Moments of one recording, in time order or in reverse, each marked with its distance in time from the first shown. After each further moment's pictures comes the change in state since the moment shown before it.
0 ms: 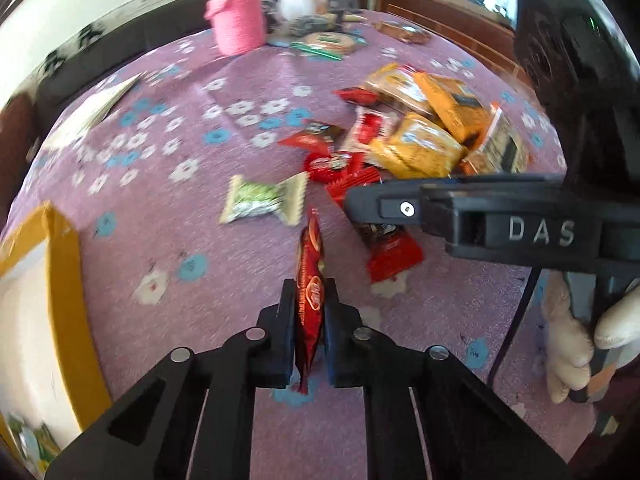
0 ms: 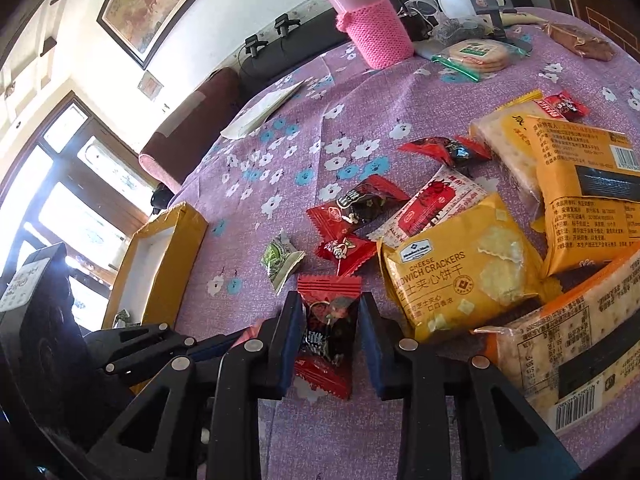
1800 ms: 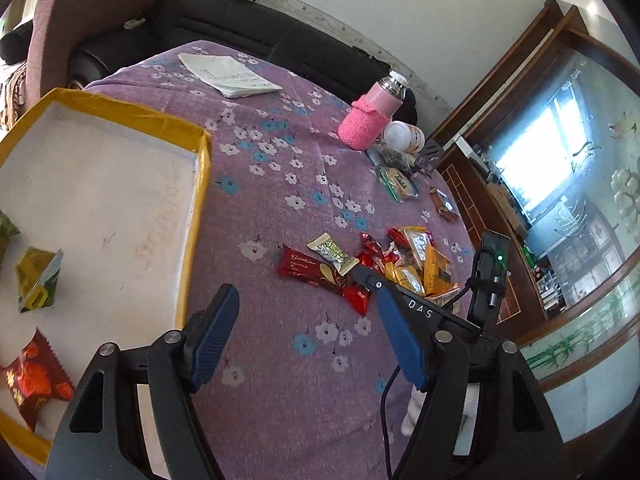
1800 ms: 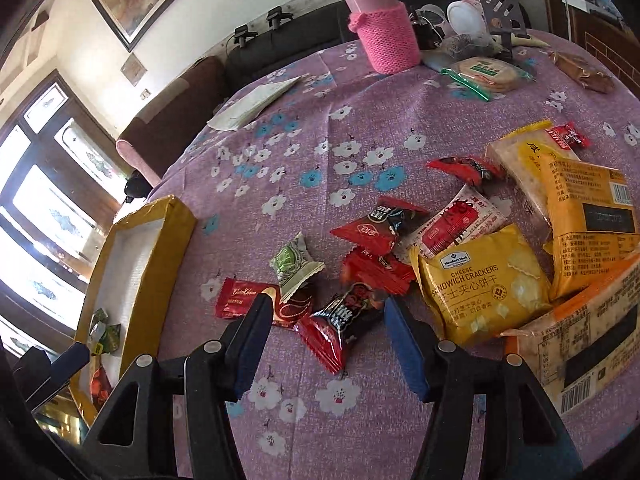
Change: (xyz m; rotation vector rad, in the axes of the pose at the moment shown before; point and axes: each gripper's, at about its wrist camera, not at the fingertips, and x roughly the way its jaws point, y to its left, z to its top) left arm -0.098 0.086 -0.040 -0.648 -0.249 -0.160; right arm 0.012 0.034 0.010 -0.025 -0.001 -0.158
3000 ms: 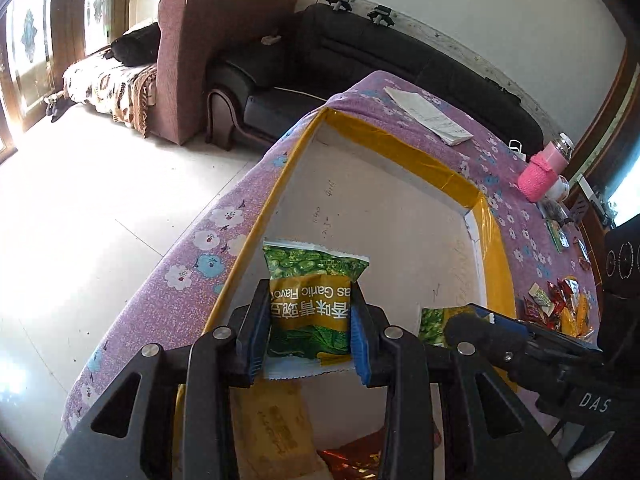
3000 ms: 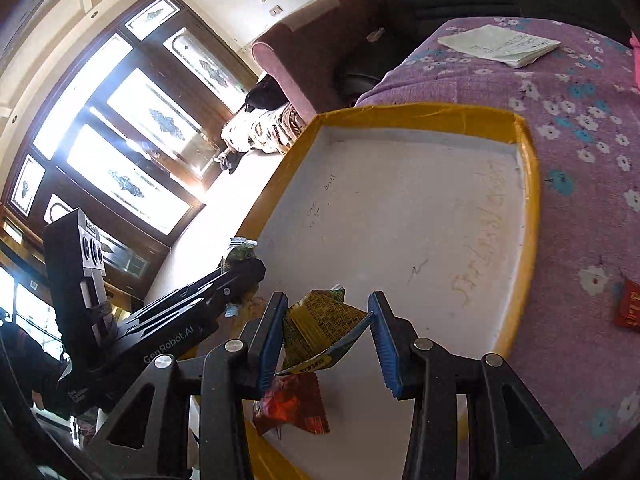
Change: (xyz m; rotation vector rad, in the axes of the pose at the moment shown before) left arm -0.072 0.195 0.006 -0.144 -0.091 0.432; right arm 0.065 0.257 -0.043 -0.308 0.241 0.381
